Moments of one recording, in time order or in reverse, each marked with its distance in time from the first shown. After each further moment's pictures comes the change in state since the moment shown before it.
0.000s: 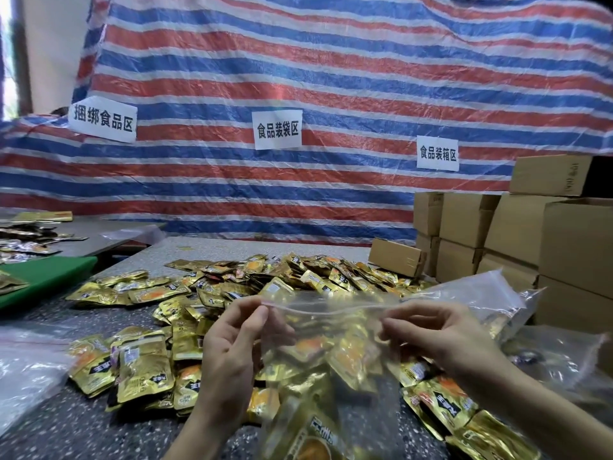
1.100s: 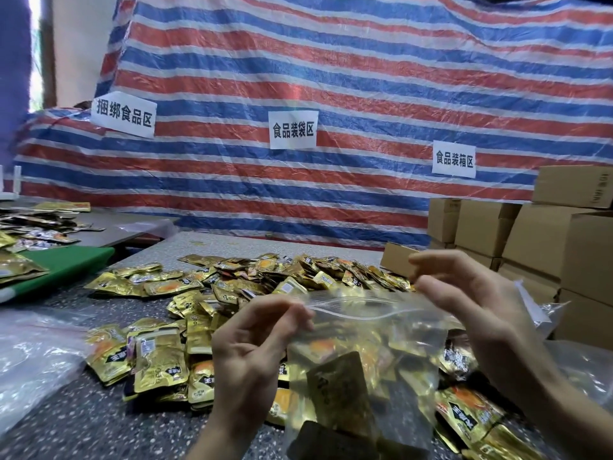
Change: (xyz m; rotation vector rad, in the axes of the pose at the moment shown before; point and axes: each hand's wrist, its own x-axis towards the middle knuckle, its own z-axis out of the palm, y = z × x) left_hand -0.008 0.015 0.012 0.096 0.019 0.356; right_hand -0.009 -0.045 0.019 -0.257 0.212 -0.420
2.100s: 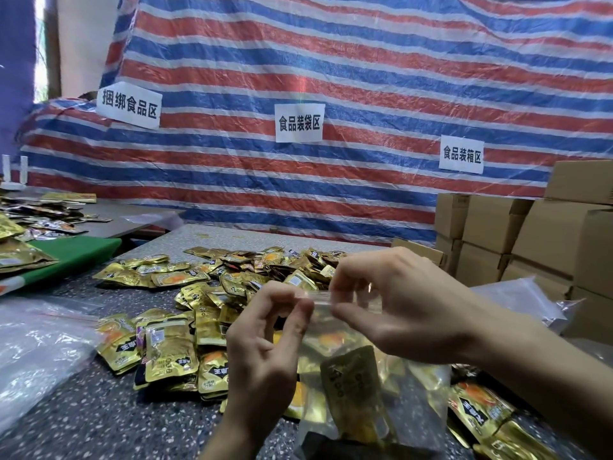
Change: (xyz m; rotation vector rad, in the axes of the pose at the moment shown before) left_hand -0.003 0.008 -0.003 0.243 -0.018 0.060; right_hand 0.033 -0.052 0.050 -0.614 -0.576 -0.284
